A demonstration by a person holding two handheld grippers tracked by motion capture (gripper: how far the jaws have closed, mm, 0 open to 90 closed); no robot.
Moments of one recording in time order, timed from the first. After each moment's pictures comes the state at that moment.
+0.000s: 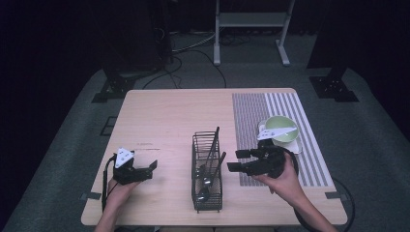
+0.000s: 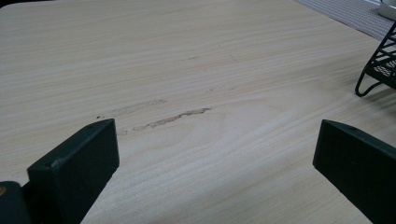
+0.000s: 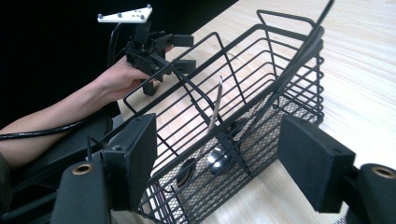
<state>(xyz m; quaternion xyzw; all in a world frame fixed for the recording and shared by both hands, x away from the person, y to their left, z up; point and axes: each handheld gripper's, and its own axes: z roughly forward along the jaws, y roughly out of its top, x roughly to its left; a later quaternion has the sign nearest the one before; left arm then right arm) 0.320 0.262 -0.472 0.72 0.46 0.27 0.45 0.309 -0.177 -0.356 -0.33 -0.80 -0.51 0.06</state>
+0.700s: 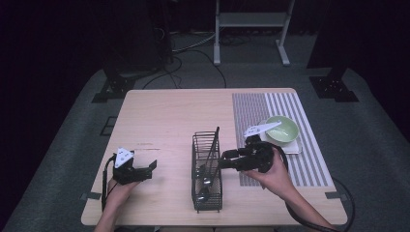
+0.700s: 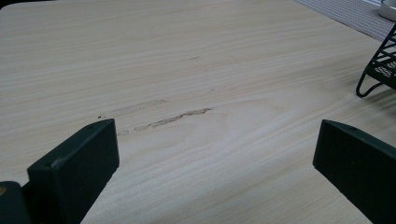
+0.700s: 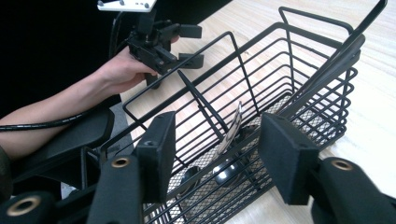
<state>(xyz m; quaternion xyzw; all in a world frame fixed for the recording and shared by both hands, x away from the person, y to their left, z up) 0.320 0.263 -0.472 0.72 0.46 0.27 0.45 0.322 -0.152 -0.355 -0.31 -0.82 -0.48 0.07</state>
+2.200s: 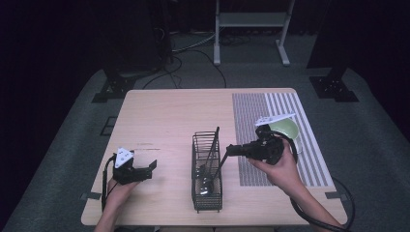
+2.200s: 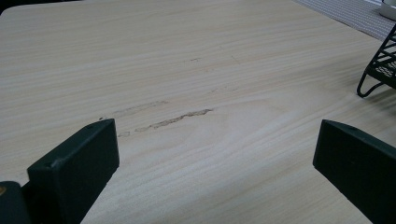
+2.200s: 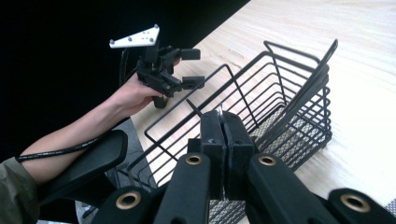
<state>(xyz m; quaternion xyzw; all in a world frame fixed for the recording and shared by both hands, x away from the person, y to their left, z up) 0.320 0.263 -0.472 0.72 0.46 0.27 0.45 0.319 -0.170 -0.320 -0.35 -0.79 -0.50 0.08</state>
